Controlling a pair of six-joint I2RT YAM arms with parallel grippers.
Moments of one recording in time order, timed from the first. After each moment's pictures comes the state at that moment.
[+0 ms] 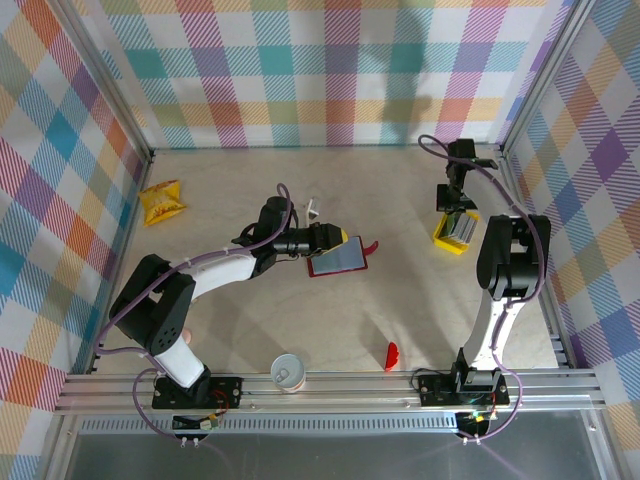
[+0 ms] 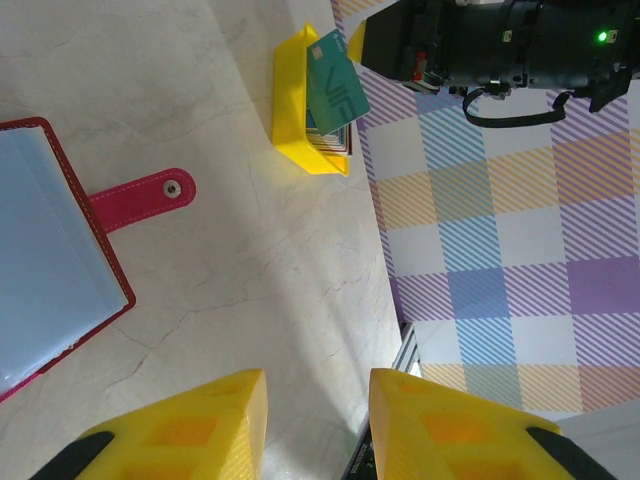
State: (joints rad) left arm -0.58 1.65 0.93 0.28 0.66 -0.92; right arm 0.01 1.97 1.61 -0.85 0.19 0.05
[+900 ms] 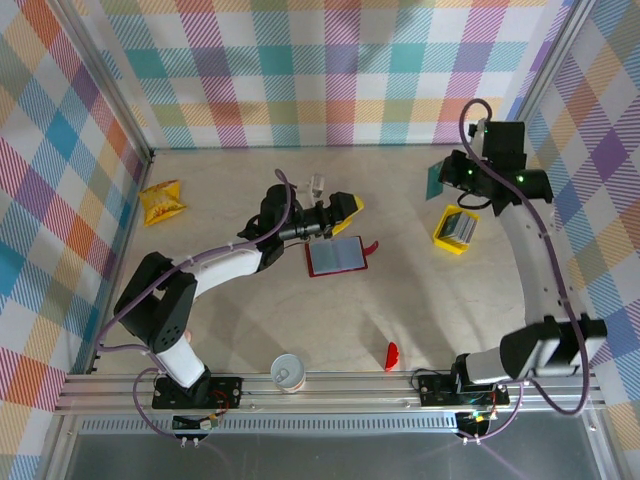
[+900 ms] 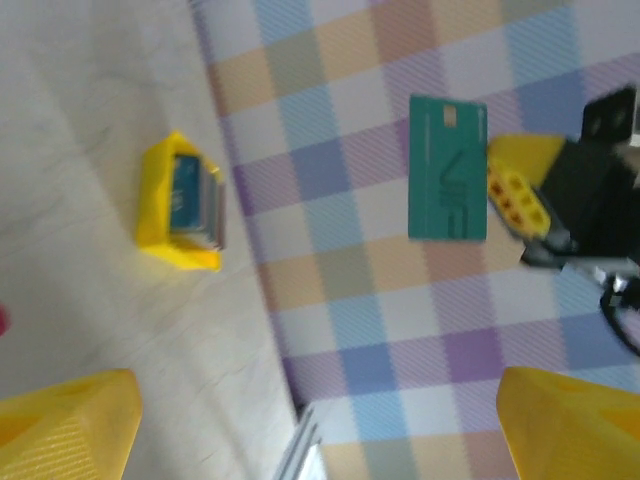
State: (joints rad) left arm -0.61 1.68 1.02 0.55 0.58 -1.20; right arm 0.07 1.37 1.55 -0.82 -0.23 0.38
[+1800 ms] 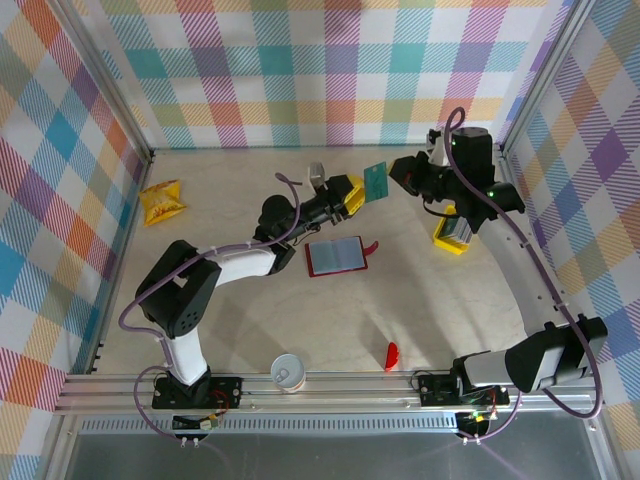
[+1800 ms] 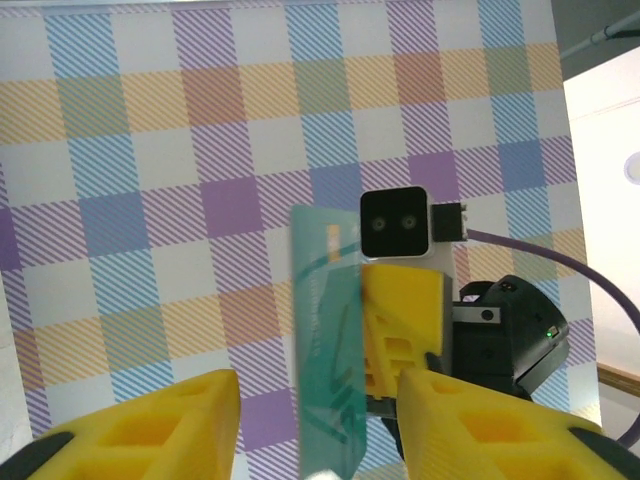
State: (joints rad) left arm -0.65 1.81 1.03 1.12 0.49 -1.66; right arm 0.25 1.36 1.42 -0.55 -0.54 0.77
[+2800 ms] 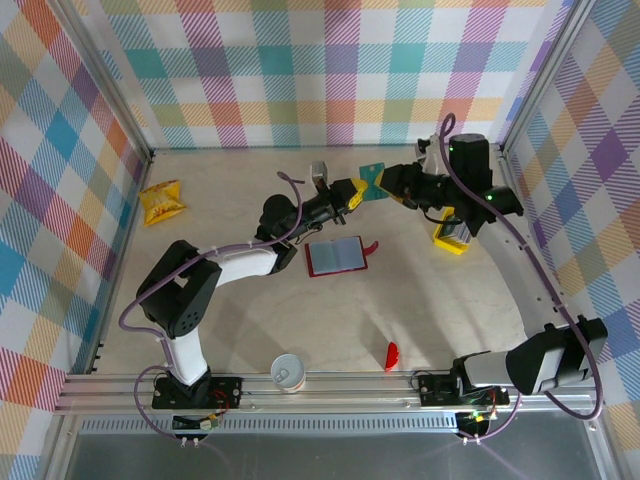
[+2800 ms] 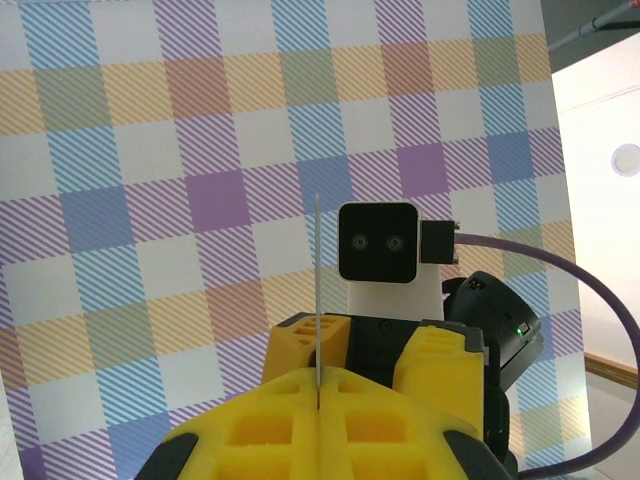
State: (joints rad) left arm -0.66 1.80 1.04 1.13 0.49 -1.66; right arm 0.23 1.33 1.38 -0.59 -0.71 0.69
